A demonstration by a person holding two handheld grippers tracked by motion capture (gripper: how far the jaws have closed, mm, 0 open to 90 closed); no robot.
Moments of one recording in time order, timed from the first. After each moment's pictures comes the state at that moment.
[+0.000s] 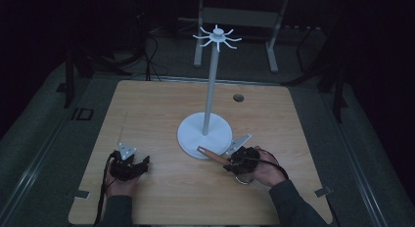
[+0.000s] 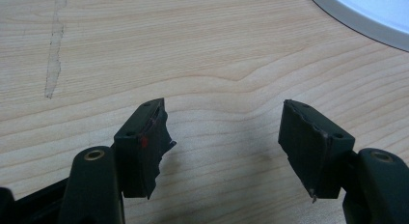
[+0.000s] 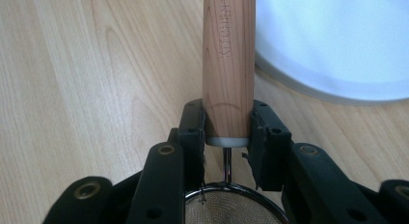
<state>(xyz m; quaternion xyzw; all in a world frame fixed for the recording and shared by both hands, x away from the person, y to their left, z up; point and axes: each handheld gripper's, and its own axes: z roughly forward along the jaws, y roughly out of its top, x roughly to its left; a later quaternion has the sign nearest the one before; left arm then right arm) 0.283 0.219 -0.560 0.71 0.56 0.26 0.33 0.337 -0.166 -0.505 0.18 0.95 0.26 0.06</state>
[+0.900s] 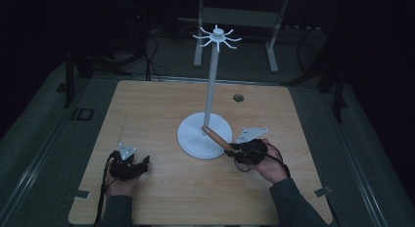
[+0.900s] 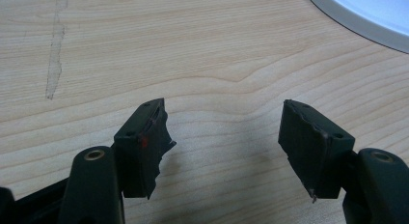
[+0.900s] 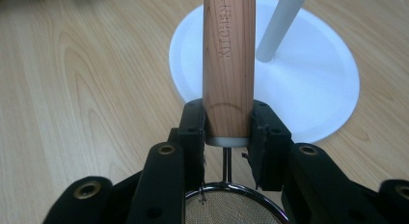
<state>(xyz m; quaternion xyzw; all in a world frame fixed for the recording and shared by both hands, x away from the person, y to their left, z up) 0.283 0.220 -0.559 0.71 0.56 0.26 0.33 0.342 -0.181 -0.475 0.21 0.90 0.37 0.12</state>
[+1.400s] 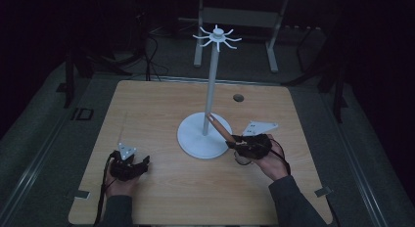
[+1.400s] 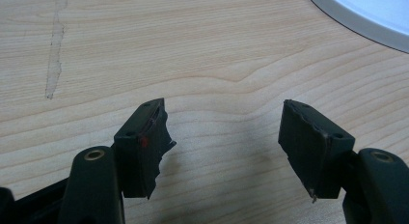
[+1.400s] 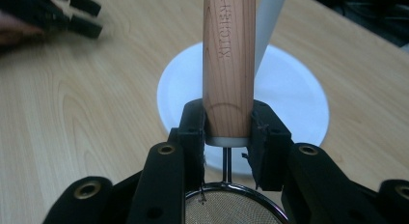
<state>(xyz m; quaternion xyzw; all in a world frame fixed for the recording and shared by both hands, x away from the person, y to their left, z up) 0.283 0.219 -0.560 0.71 0.56 0.26 0.33 0.347 -0.191 -0.457 0.24 0.86 0.44 0.14</state>
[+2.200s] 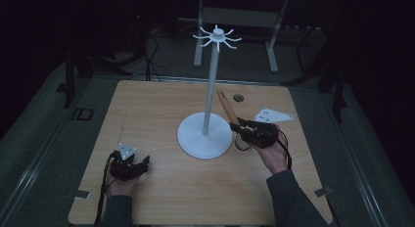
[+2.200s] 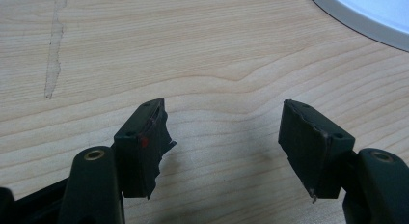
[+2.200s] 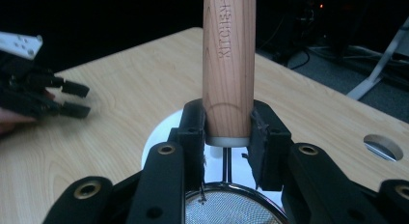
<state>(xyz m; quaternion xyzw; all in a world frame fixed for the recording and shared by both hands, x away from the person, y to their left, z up) 0.283 0.219 -0.560 0.71 0.56 0.26 0.33 0.354 -0.197 -0.424 0.28 0.79 0.52 0.18</state>
